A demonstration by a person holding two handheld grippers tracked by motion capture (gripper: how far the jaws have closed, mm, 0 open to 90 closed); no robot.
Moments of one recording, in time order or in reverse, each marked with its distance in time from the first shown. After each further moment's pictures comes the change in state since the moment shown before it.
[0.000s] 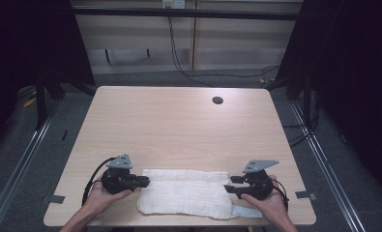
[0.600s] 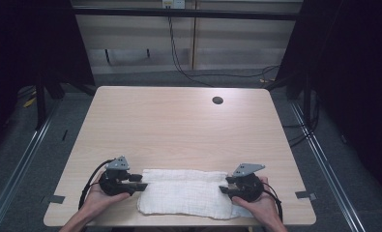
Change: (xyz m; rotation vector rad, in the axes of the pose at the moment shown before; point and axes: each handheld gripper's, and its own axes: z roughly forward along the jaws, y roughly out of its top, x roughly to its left) left arm 0.007 -0.011 0.007 0.045 0.069 -0.028; right arm 0.013 -0.004 0.026 0.037 -0.085 -0.069
